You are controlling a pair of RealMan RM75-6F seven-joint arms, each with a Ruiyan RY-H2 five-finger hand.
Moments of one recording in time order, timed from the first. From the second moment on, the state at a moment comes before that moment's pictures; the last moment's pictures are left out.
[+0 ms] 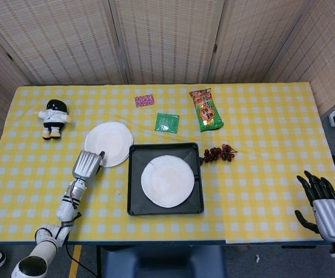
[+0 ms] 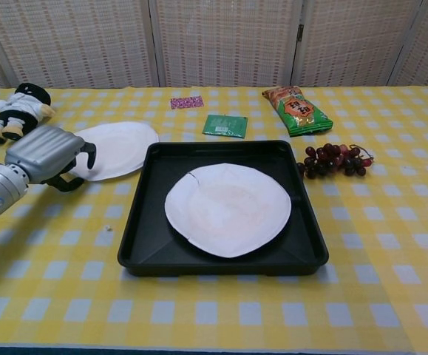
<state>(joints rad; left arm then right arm) -0.69 -2.11 -0.09 -0.17 1.48 1.09 -0.04 0.03 -1.06 -0.01 -1.66 -1.54 1.45 -0.02</state>
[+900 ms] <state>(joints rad) -0.71 -2.15 -0.10 -0.12 1.46 1.09 -0.09 0.02 -1.06 -0.01 -1.66 -1.54 1.46 -0.02</state>
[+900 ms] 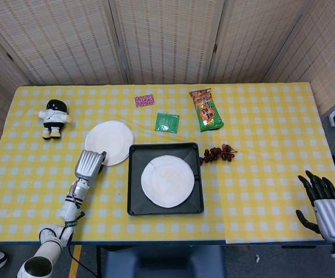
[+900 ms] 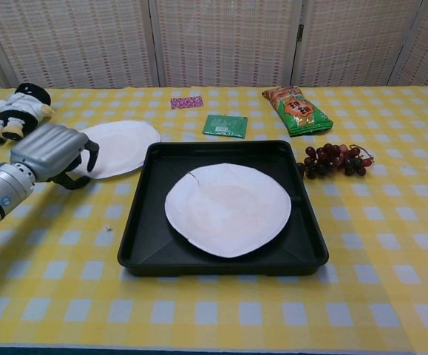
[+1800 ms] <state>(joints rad) -0.71 -2.14 -0.06 -0.11 1.49 1.18 -0.16 0.03 -1.06 -0.01 -1.66 -1.55 1.46 -0.01</state>
